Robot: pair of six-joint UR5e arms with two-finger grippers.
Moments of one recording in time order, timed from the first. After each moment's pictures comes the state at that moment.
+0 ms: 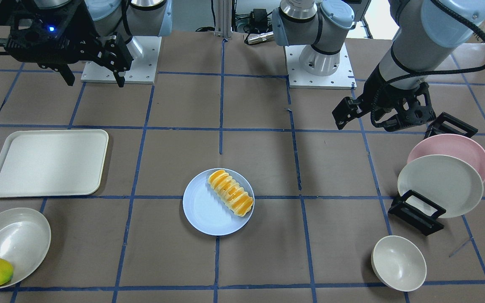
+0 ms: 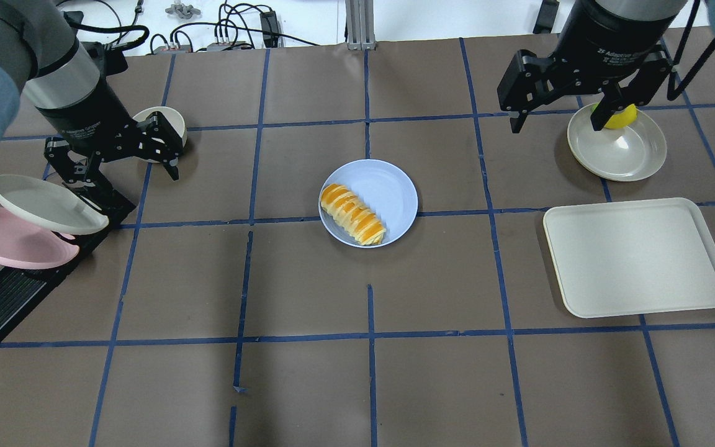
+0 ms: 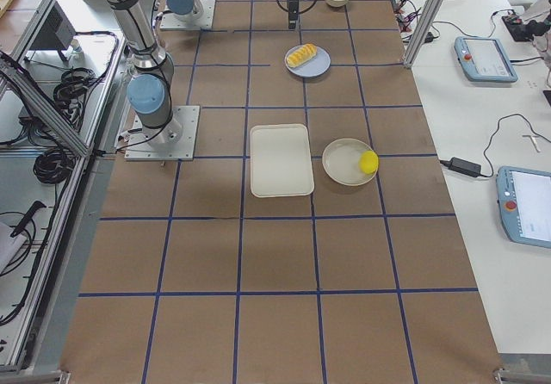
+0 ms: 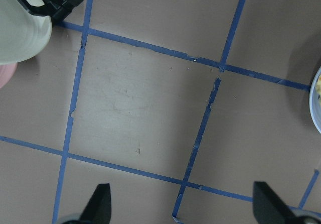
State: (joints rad) left arm -1.44 -1.60 -1.64 -1.59 1.58 -0.14; right arm 1.60 -1.62 1.49 -1.49 -1.56 0.04
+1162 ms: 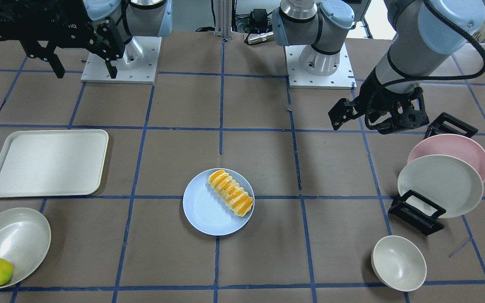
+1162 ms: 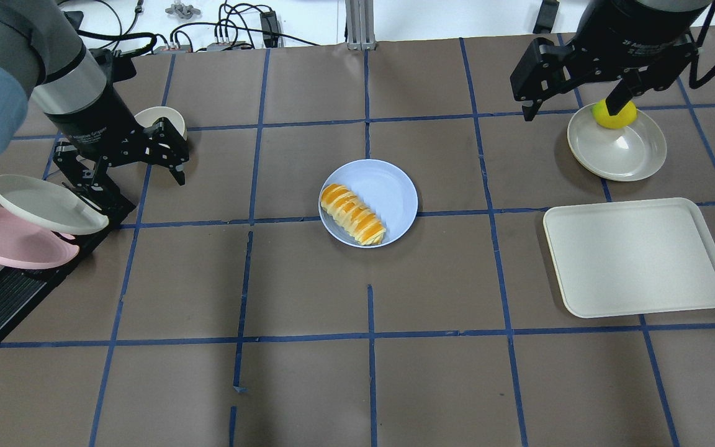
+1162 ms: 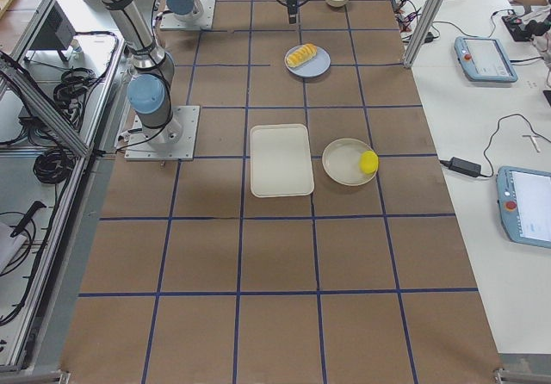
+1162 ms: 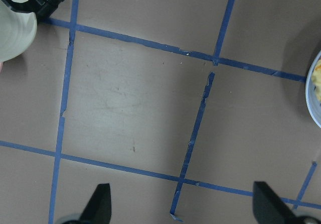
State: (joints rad) left arm -1.44 -1.61 -1.65 -1.59 1.57 -0.11; right arm 1.59 -1.65 1.48 -1.50 -1.57 -0.01
